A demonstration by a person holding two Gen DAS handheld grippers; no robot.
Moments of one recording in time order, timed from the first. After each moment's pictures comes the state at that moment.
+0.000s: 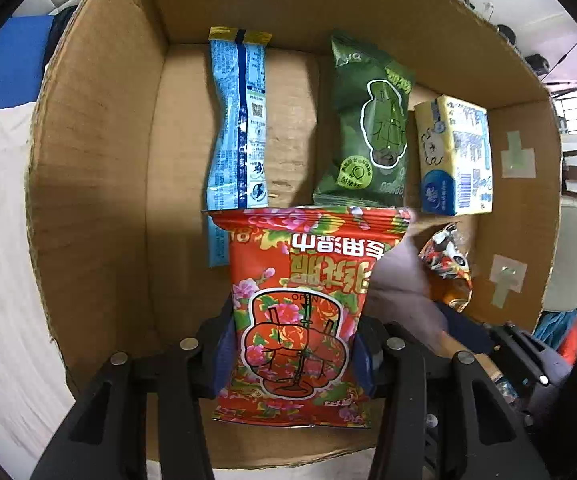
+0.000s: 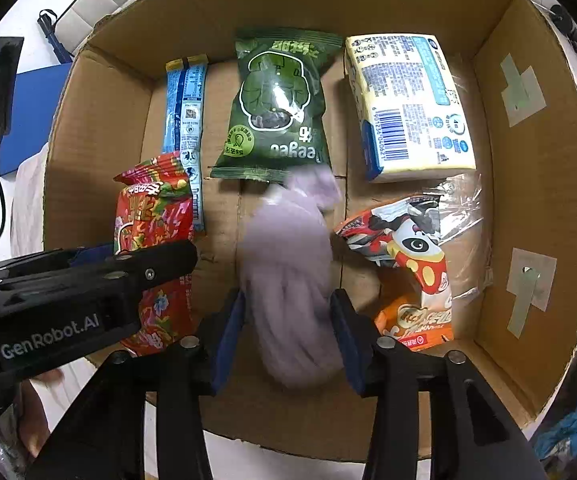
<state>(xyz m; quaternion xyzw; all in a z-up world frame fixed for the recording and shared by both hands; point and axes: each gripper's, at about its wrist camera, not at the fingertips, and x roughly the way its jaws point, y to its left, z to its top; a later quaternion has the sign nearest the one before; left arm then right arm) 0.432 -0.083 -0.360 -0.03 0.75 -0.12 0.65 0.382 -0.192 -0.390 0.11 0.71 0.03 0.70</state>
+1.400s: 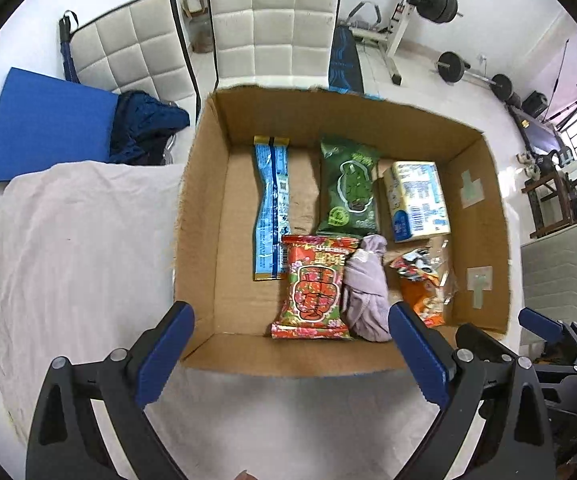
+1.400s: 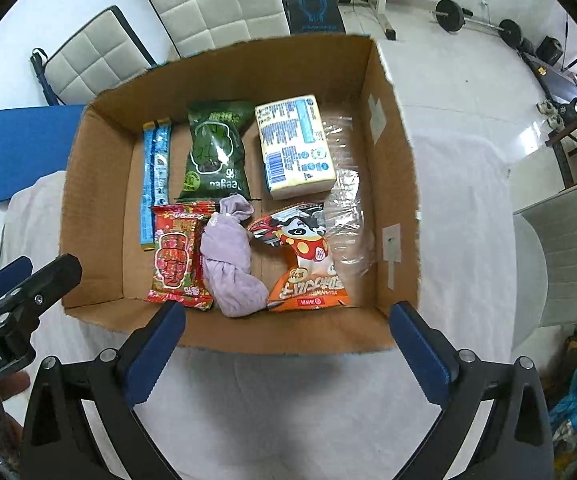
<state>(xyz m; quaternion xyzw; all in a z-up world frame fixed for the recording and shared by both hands) 0.369 -0.074 -0.245 0.00 0.61 -0.07 0.79 0.320 -0.247 -0.289 0.10 0.64 -0.04 0.76</state>
